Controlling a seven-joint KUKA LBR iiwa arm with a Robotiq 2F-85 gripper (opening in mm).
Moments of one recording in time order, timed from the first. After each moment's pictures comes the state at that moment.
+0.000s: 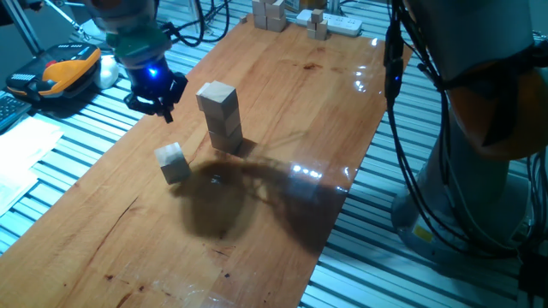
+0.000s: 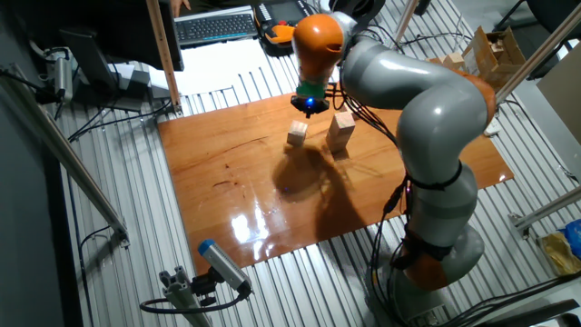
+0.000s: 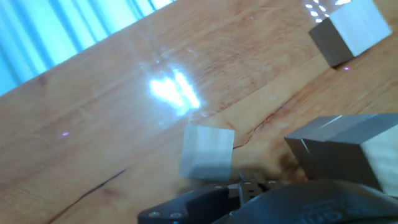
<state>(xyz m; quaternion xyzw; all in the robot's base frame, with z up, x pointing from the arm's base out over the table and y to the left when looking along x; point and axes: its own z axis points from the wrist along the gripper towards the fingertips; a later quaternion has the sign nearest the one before) 0.586 0.124 0.181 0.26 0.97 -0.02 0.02</state>
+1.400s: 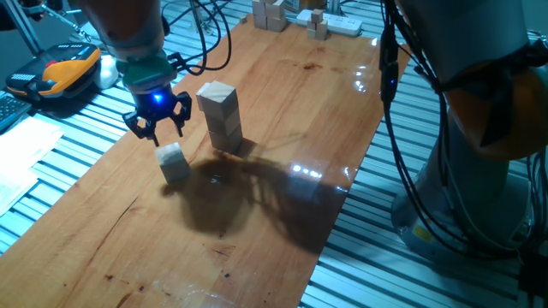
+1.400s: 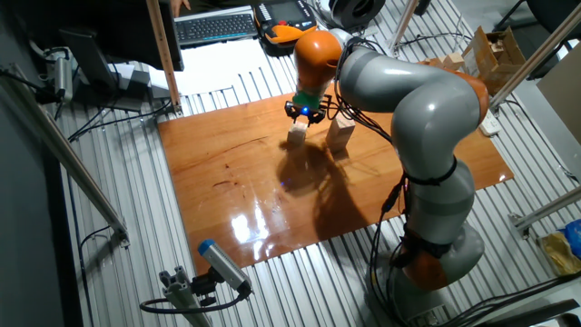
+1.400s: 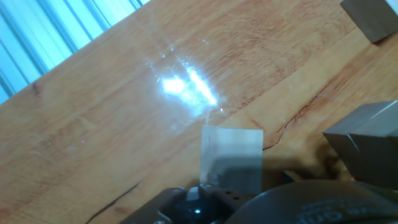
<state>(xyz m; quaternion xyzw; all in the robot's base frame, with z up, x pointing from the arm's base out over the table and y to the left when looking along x) 0.593 0.134 0.129 0.29 0.96 0.00 0.03</state>
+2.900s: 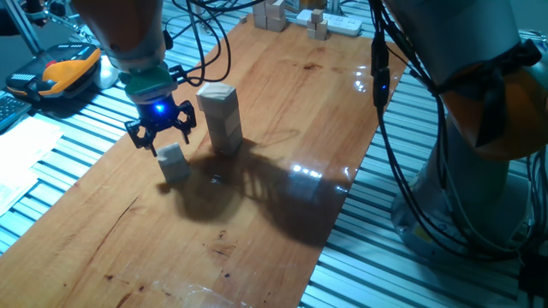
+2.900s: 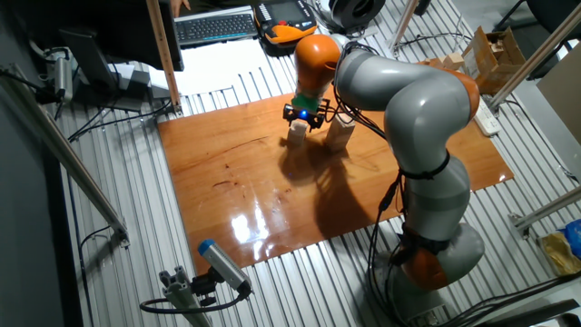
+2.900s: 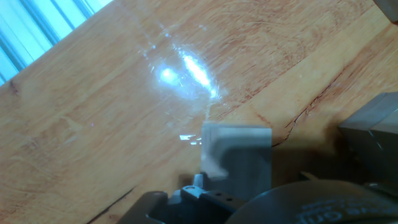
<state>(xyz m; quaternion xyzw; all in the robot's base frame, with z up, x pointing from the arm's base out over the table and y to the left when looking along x) 0.594 0.135 0.098 0.30 0.95 0.00 0.01</state>
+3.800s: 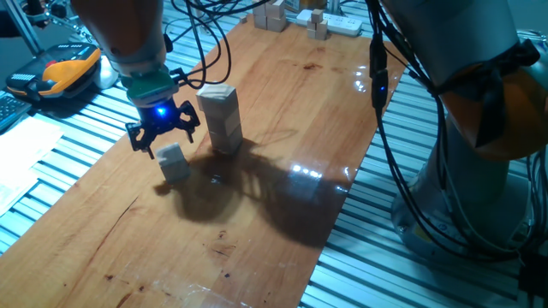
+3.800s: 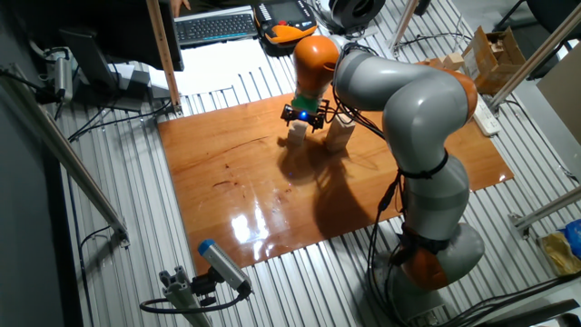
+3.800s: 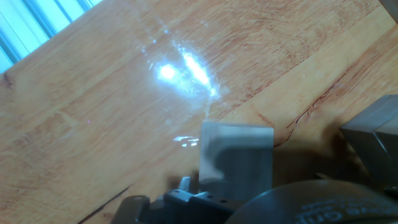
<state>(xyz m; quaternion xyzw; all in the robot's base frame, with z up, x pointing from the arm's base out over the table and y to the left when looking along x) 0.591 0.136 0.091 0.29 0.96 0.00 0.01</state>
